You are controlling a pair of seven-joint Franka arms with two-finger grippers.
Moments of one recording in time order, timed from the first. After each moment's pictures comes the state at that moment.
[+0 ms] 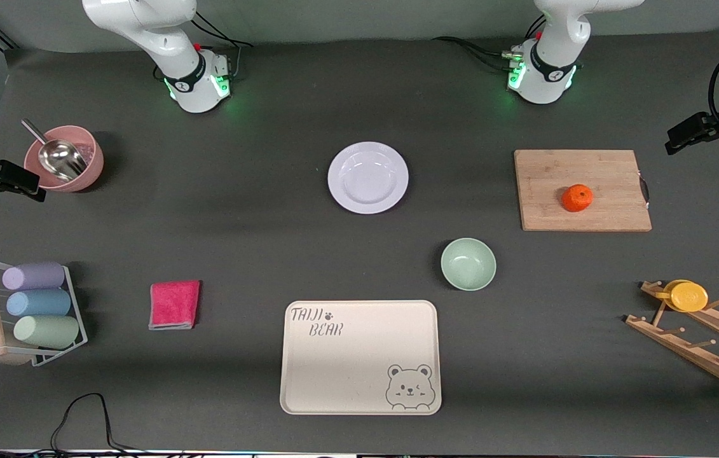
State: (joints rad) left arm 0.02 -0.14 0.02 -1.75 0.03 1.51 -0.08; right arm 0.06 0.03 -0.15 -1.57 -0.03 1.57 -0.07
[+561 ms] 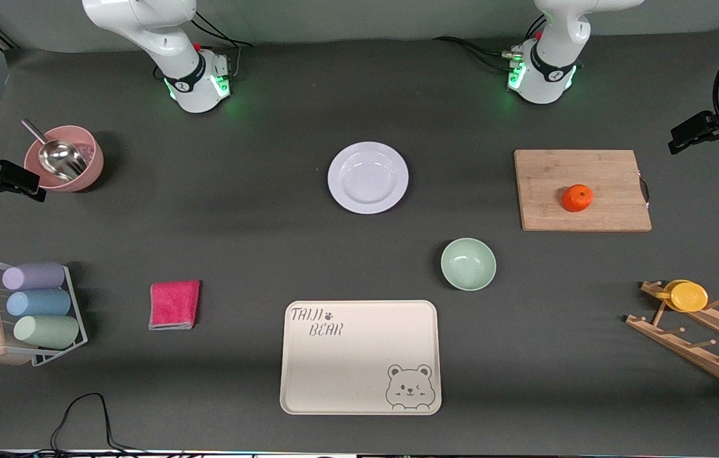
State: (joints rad) left arm 0.03 -0.14 0.02 -1.74 0.04 1.50 -0.04; right arm 0.06 0.03 -0.15 -1.57 -0.03 1.57 -0.07
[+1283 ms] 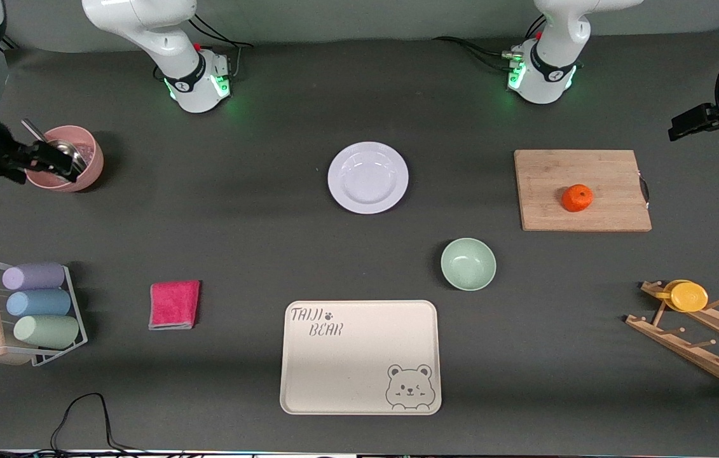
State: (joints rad) left arm 0.05 -0.16 0.02 -1.78 0.04 1.40 -0.02; right arm 0.15 -0.17 -0.13 -1.82 -0.01 1.63 0.05
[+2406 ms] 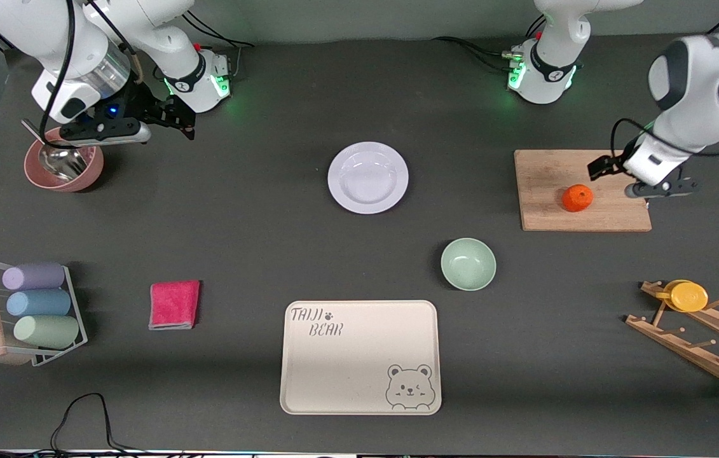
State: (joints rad) left arm 0.05 -0.14 0.01 -2.49 0.04 2.21 -0.02; right arm 0.49 -0.30 -0.13 -2.06 0.08 1.72 0.36
